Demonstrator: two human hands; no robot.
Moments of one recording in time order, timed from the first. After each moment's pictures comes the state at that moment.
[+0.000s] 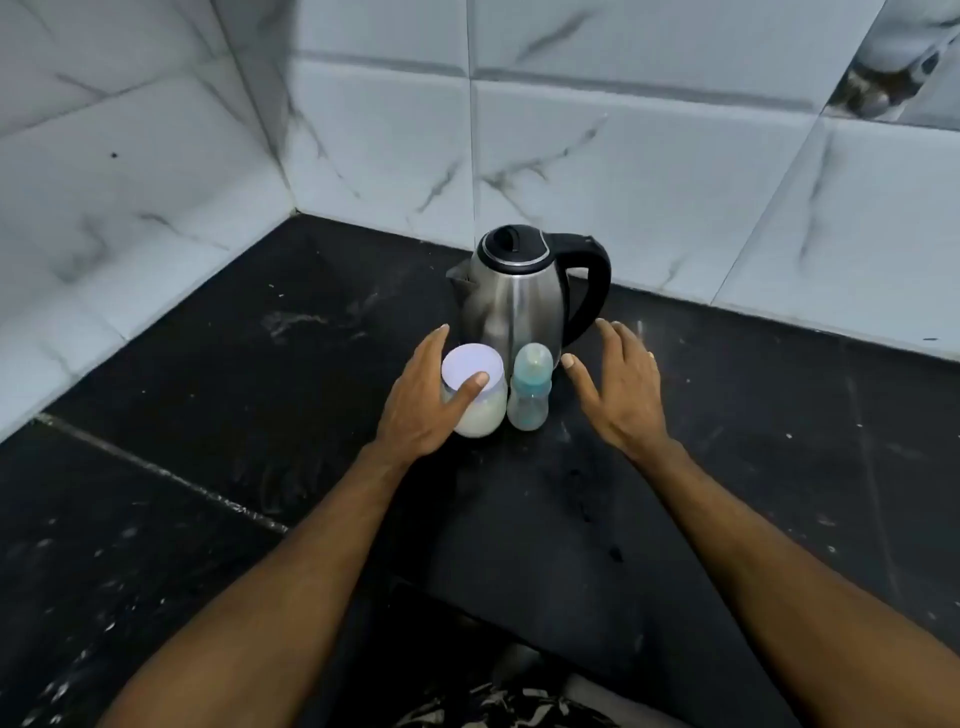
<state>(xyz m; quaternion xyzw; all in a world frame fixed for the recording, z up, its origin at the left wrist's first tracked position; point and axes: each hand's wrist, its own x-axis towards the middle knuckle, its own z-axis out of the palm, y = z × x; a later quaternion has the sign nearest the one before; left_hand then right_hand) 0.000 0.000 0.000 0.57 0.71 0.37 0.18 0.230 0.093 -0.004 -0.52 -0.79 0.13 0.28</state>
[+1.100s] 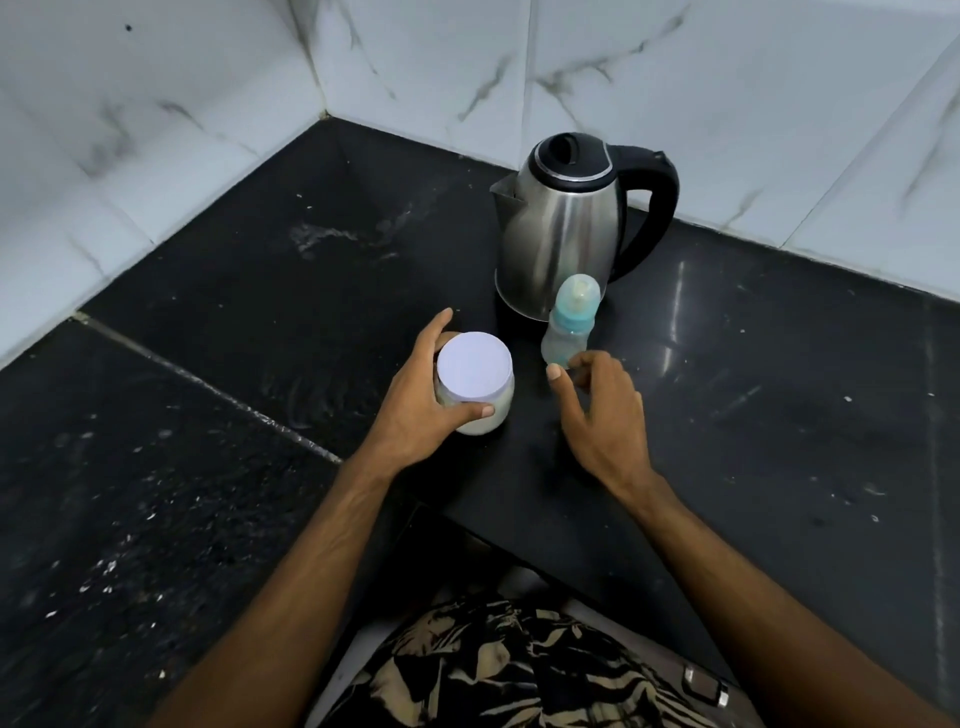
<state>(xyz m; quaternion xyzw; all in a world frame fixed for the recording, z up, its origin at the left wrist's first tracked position) -0.001 -0.081 -0.016 0.50 0.70 0.42 0.29 0.200 0.004 -0.036 -0.51 -0.76 0.26 0.29</state>
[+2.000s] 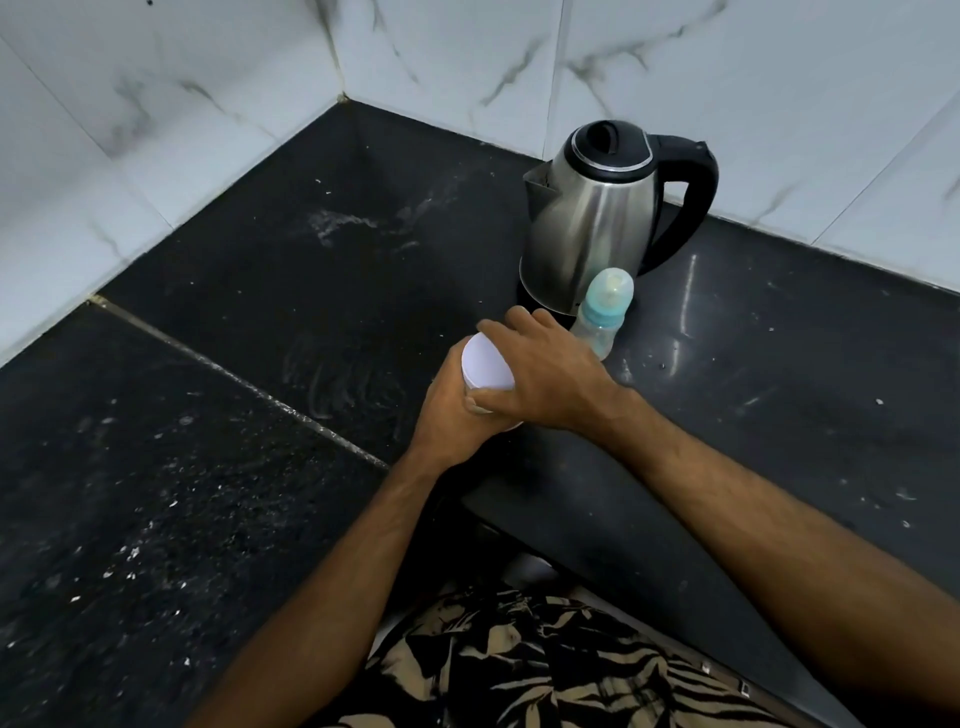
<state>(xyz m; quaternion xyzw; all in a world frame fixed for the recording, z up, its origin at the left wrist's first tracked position) 0.012 -0.077 -0.037 0.42 0.72 0.44 0.33 0.121 0.013 0.034 -0.28 -0.95 0.12 -0.01</state>
